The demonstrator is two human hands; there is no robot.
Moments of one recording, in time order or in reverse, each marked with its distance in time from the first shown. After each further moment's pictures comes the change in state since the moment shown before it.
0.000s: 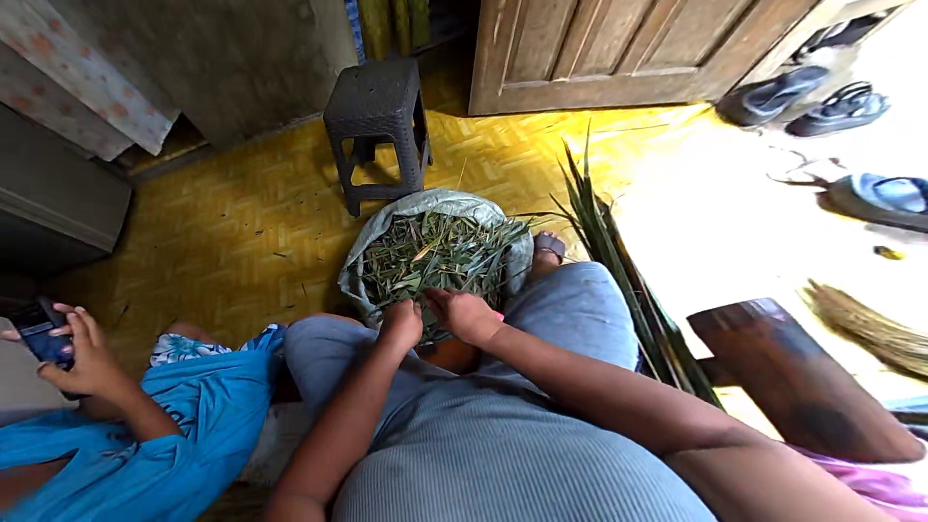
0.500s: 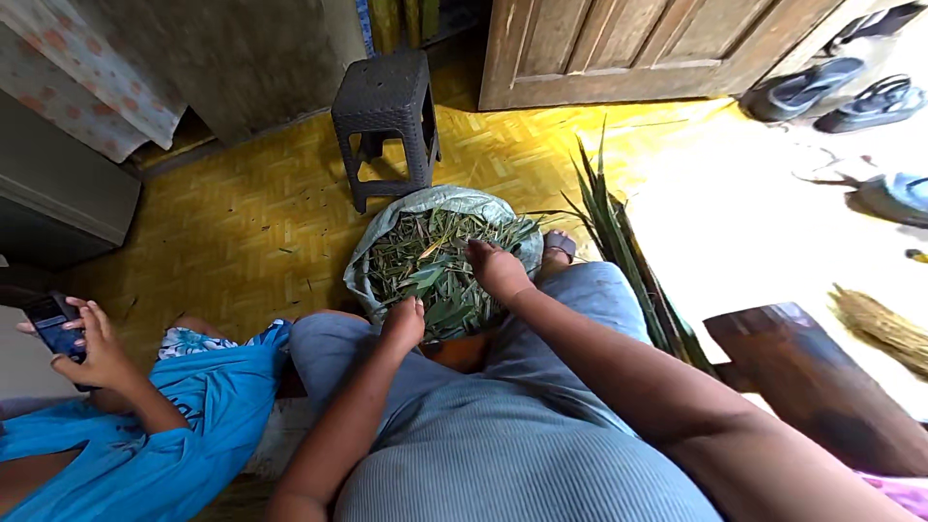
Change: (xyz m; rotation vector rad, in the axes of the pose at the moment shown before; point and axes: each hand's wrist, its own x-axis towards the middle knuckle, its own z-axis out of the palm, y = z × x) left_hand -0.002 -0.007 -0.004 -0.010 0.014 0.030; right_hand 0.044 0.055 -0.027 0.091 0.307 0.201
